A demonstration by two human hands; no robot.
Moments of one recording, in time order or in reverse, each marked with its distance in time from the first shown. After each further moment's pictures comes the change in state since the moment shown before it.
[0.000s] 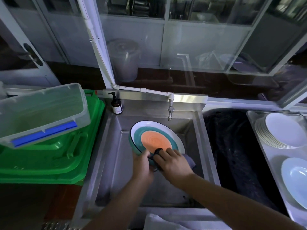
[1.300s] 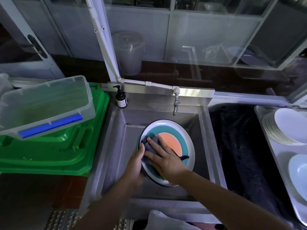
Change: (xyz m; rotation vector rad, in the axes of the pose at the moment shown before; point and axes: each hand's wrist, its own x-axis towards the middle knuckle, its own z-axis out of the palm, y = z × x) left_hand -0.003 0.004 -0.049 0.106 -0.139 -0.082; right_hand 0.003 -0.024 0.050 0.338 -0.029 0.046
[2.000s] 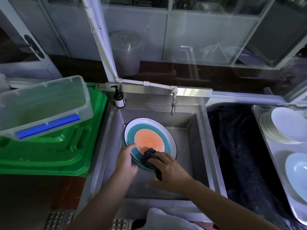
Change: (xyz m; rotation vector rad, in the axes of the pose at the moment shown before) left_hand 0.011 0.023 0.005 -0.193 0.318 0.048; right_hand -0.022 -0.021 -0.030 0.147 -0.364 0.274
